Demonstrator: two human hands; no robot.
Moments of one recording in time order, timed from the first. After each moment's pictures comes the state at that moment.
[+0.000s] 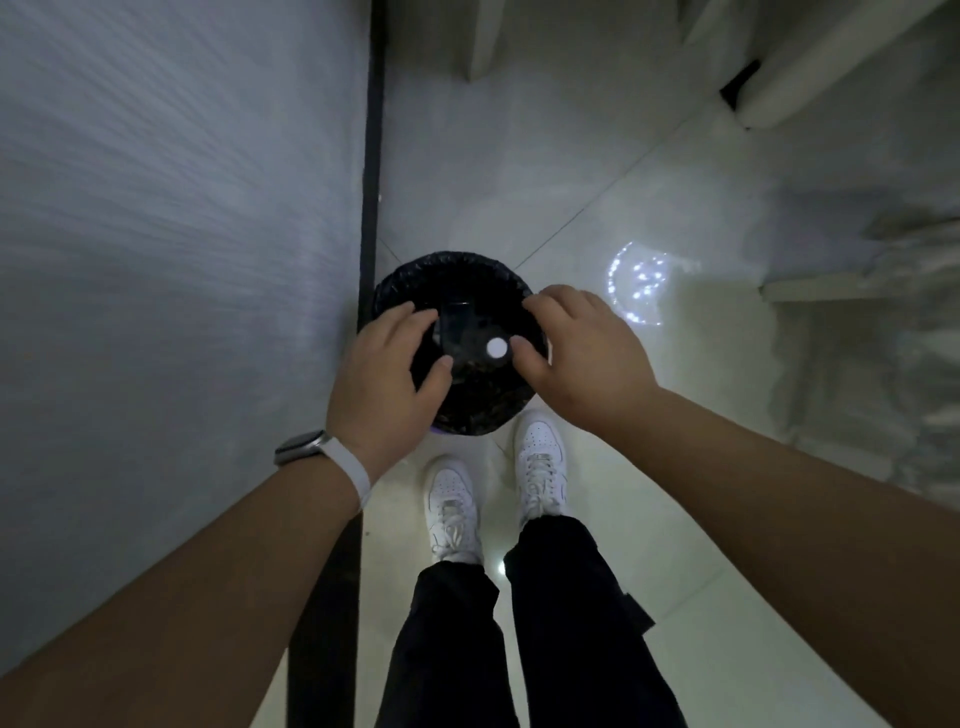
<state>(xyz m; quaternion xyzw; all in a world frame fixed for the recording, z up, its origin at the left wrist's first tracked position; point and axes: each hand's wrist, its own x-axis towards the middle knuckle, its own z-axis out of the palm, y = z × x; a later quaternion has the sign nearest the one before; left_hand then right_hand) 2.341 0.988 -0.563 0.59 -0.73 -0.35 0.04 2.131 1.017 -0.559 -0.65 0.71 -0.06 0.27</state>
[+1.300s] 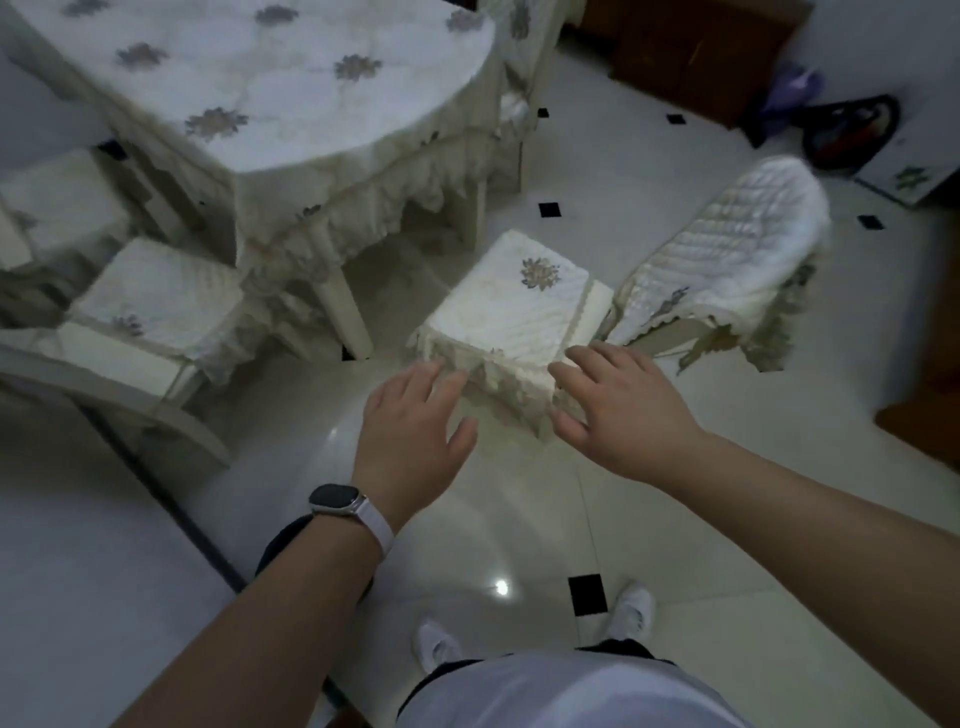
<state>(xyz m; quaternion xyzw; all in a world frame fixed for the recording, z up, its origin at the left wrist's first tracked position) 2.123 1.184 -0.117 0.04 -0.98 -0.15 0.12 2.020 1.408 -0.082 -0.38 0.93 0.03 -0.01</state>
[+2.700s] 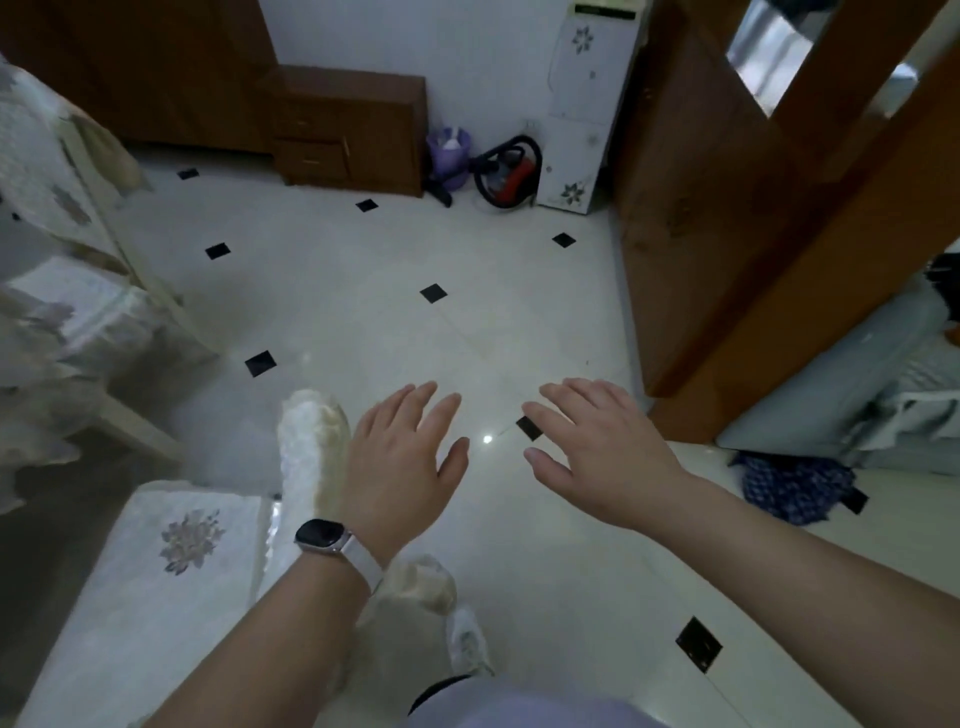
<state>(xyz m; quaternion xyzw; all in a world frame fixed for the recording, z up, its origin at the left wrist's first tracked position) 1.570 1.688 -0.081 -0.23 -0.95 -0.16 0.12 1.615 1.922 -0.048 -0.13 0.99 -0.02 -0.09</state>
